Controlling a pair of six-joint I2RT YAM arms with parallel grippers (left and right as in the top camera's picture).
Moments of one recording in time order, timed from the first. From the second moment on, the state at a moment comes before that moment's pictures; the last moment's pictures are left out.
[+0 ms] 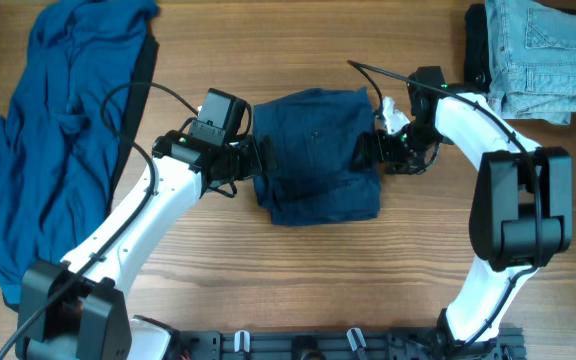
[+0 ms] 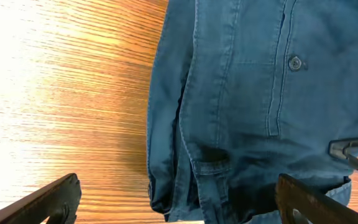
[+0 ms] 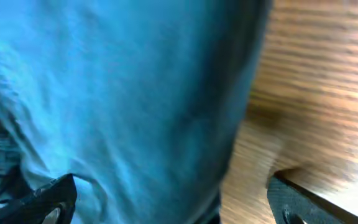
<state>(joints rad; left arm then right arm) -0.39 1.56 1.09 -0.70 0.12 -0.66 0.08 2.03 1.34 -0.93 -0.50 -0.04</state>
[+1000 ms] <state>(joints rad) -0.39 1.56 1.09 -0.72 0.12 -0.66 0.08 1.95 1.33 -0.67 -0.58 0.17</state>
